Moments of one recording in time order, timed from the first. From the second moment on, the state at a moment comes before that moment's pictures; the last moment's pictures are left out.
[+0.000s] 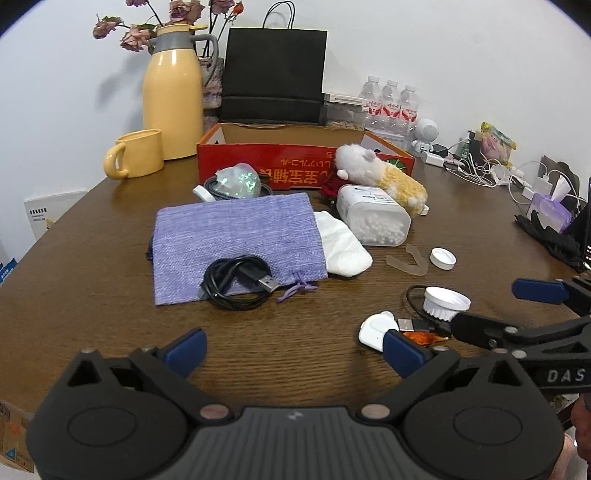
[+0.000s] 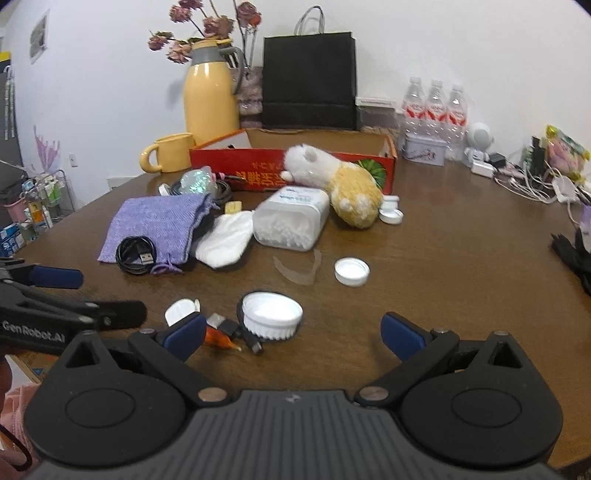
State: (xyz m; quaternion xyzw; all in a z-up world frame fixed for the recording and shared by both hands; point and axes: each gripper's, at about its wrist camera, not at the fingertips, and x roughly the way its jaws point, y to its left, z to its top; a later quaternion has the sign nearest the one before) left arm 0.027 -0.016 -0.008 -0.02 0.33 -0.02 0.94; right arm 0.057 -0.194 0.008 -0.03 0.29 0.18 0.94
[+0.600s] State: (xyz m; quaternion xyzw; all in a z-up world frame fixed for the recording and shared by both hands) left arm 0.044 -0.042 -0.008 -0.02 0.33 -0.06 0.94; right arm 0.075 -0.216 0.006 0.03 0.27 0.24 0.93
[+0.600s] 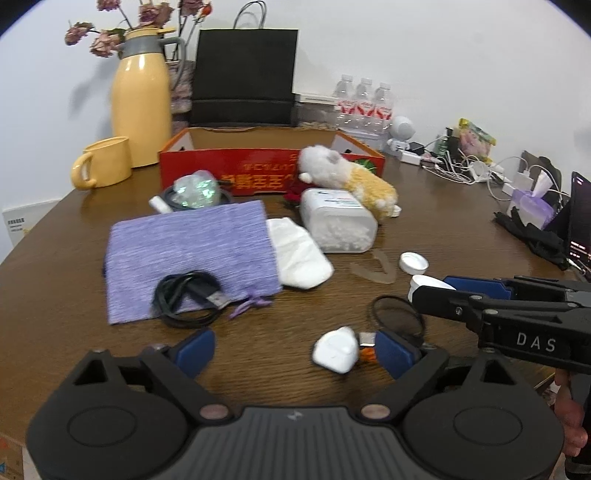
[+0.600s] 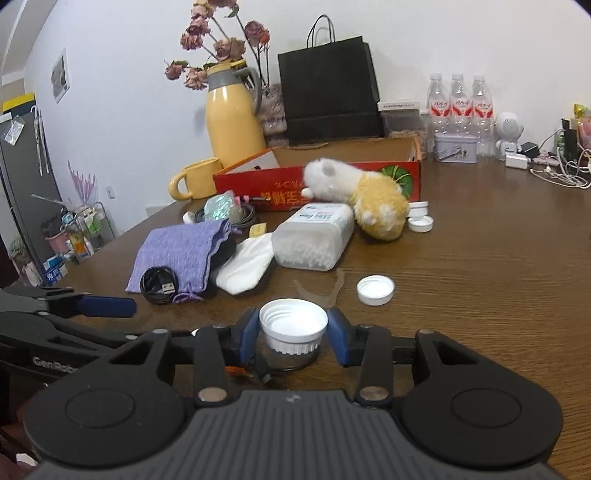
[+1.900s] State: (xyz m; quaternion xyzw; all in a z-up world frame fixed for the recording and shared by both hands) left arm 0.108 -0.038 0.036 -0.03 0.24 -0.03 0.97; right arm 0.119 -0.208 0.042 0.01 0.20 0.21 0.96
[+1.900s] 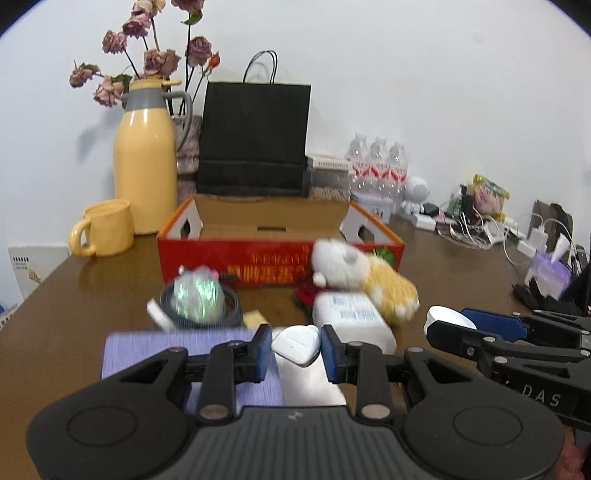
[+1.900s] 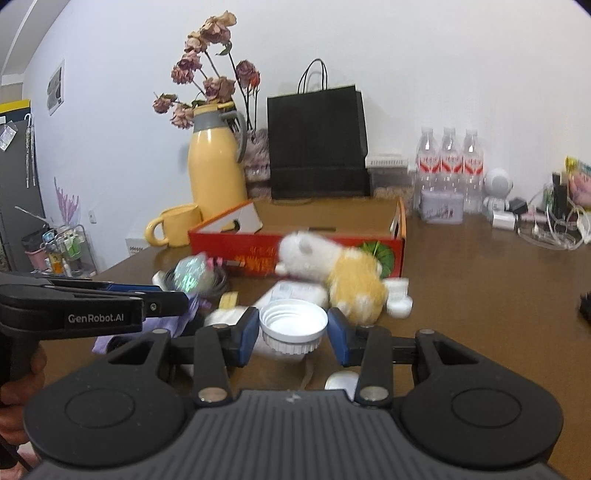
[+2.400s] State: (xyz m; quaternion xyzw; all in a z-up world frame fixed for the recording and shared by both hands) left arm 0.216 -0.026 0.070 -0.04 0.21 -0.01 0.98; right arm 0.225 -0.189 0.075 0.02 0.17 0.20 0.96
